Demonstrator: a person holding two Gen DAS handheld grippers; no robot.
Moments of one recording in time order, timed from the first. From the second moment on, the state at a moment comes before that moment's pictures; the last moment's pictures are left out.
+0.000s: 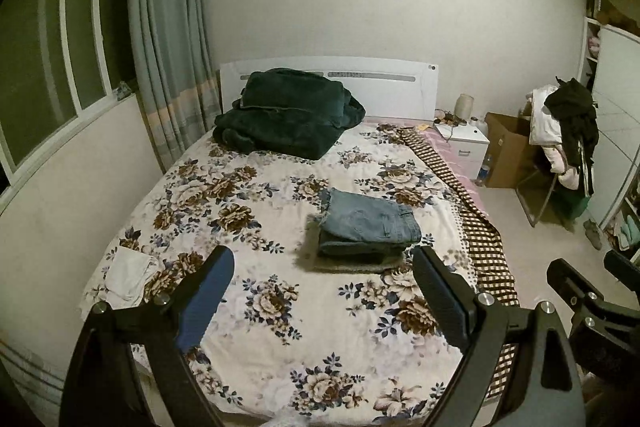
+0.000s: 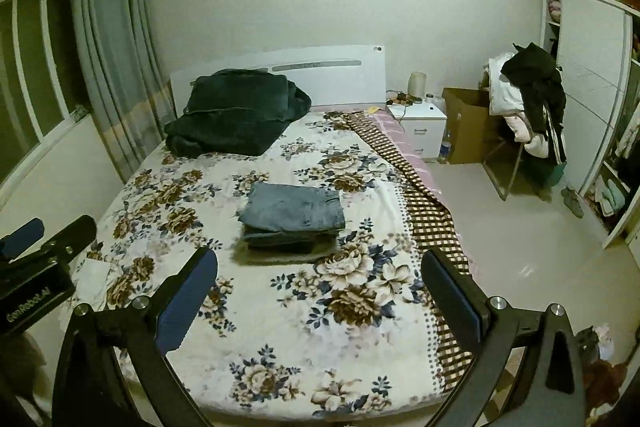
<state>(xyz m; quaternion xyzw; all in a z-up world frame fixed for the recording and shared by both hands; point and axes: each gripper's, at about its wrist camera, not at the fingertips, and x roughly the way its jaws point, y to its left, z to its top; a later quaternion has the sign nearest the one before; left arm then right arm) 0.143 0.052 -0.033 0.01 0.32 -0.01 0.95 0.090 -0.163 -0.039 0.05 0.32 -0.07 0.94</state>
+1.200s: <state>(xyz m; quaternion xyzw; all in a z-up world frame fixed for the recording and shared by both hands) 0.145 0.055 -0.028 0.01 0.33 0.01 0.94 0.122 -0.161 -0.035 0.05 0.33 -0.06 0.94</state>
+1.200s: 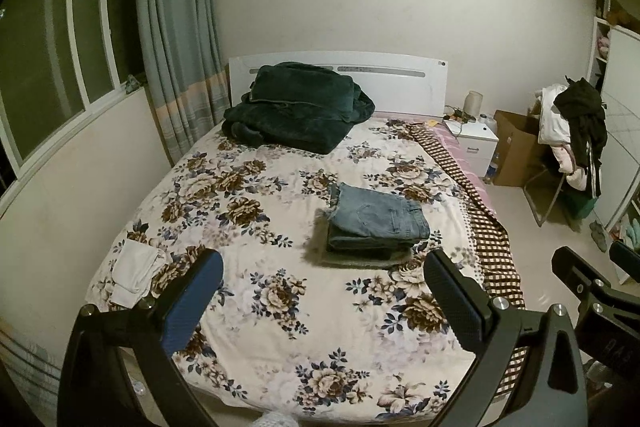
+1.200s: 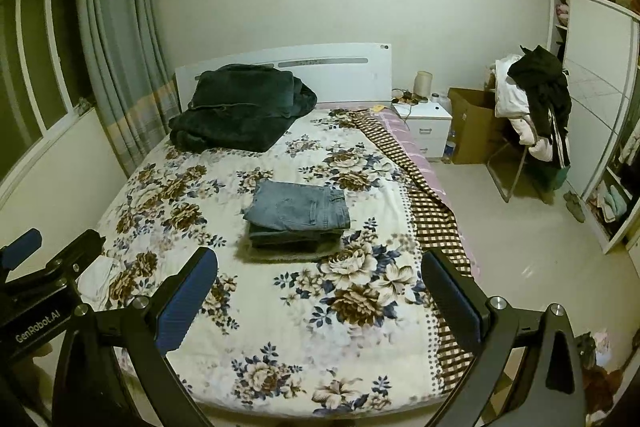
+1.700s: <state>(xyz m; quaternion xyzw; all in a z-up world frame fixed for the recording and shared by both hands) 0.146 0.055 -0.028 0.00 0.32 0.01 0.95 0.128 -0.161 -0.034 0.05 0.33 -0.06 0.94</state>
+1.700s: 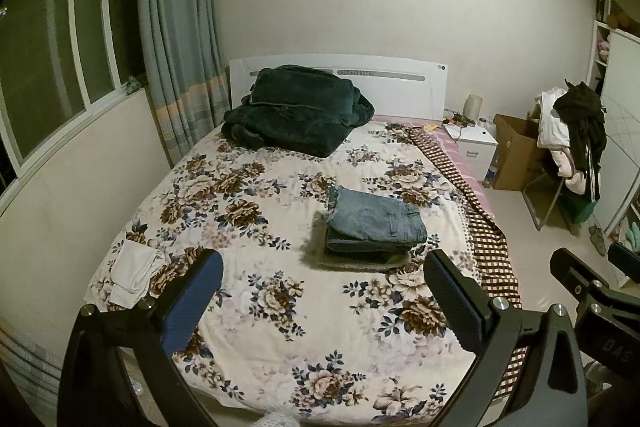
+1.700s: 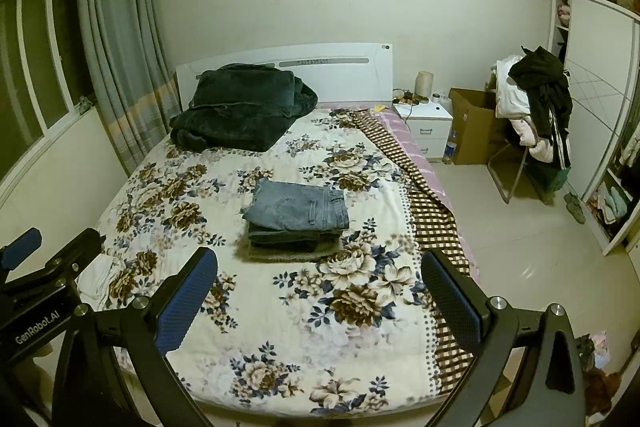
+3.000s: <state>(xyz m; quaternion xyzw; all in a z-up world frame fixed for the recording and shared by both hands) 0.145 0.047 -0.020 0.00 0.31 0.02 0.95 0.126 -0.173 -0.035 0.05 0.33 -0.05 0.94</state>
